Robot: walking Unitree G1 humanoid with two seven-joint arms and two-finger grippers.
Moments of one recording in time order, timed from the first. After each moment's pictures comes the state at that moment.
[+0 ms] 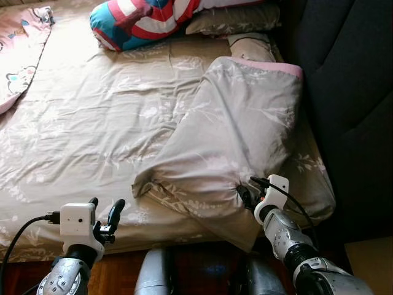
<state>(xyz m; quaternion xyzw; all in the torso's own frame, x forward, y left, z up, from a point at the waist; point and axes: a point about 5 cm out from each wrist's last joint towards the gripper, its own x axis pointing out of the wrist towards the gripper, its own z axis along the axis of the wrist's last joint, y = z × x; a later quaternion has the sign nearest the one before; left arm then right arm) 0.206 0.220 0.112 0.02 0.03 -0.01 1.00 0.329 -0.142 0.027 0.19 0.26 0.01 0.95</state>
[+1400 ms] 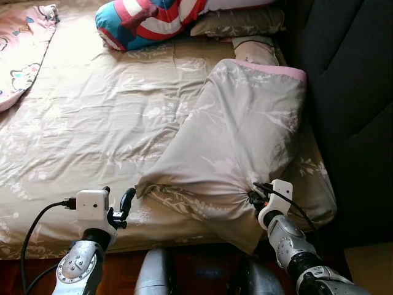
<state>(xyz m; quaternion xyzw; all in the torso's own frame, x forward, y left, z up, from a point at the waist) 0.241 0.206 0.108 0.01 0.01 -0.01 1.00 0.317 -0.158 0.015 0.16 0.25 -0.01 0.95</state>
